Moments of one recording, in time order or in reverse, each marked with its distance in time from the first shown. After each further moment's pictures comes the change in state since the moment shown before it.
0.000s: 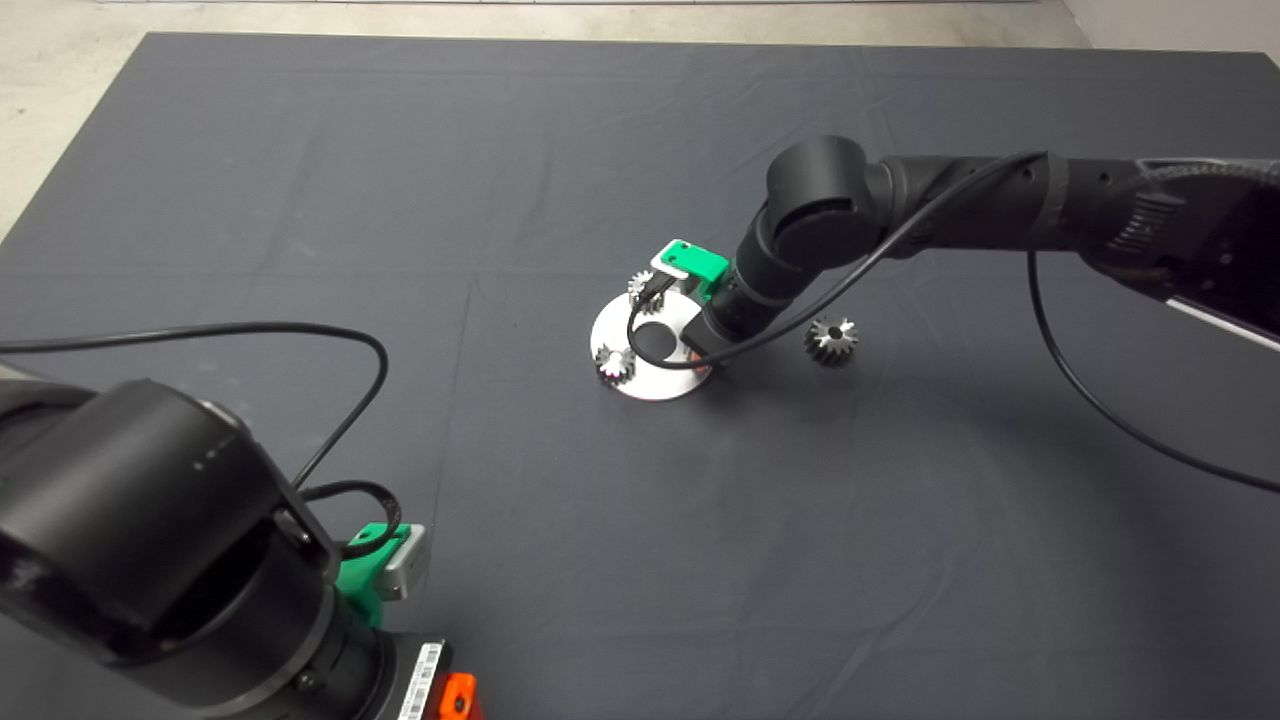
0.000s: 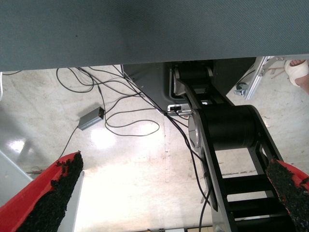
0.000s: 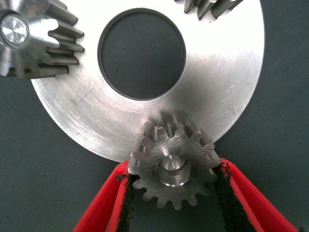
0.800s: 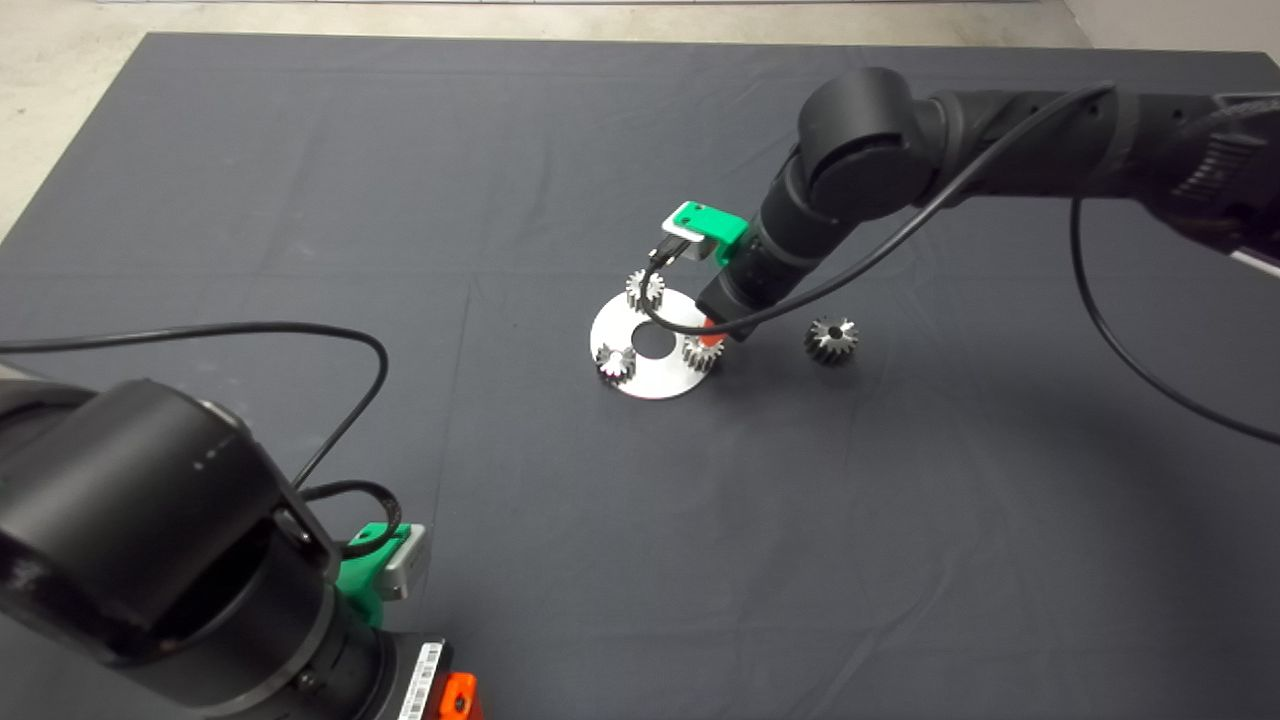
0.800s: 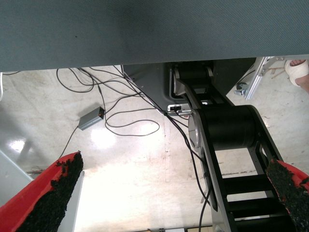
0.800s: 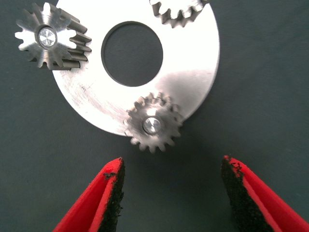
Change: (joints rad) left arm 0.000 0.000 0.000 0.000 0.000 0.000; right arm 0.116 -0.058 0.071 0.114 0.009 -0.005
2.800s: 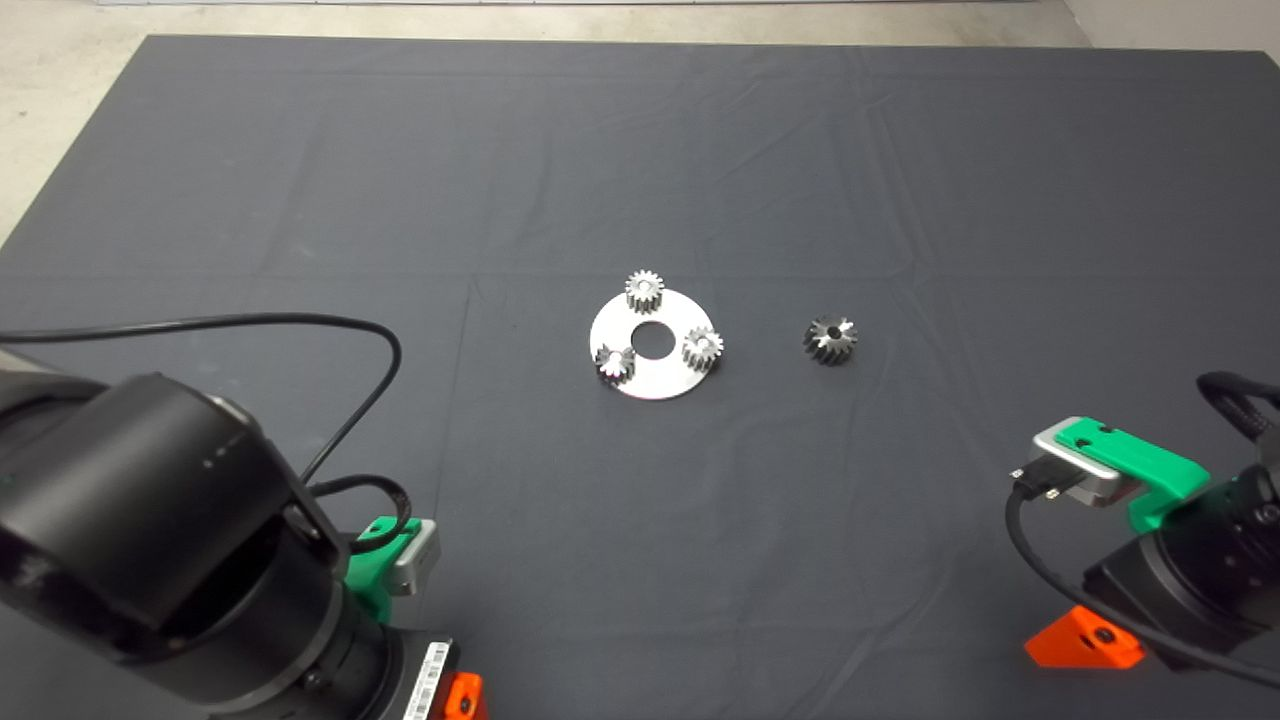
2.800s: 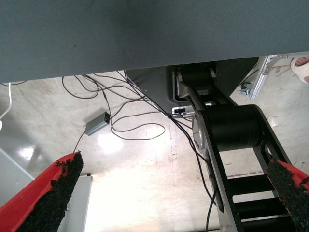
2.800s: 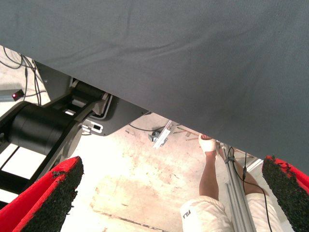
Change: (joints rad) left arm -0.014 0.030 0.000 0.000 0.011 0.020; right arm 0.086 -0.568 0.900 0.389 -0.171 0.768
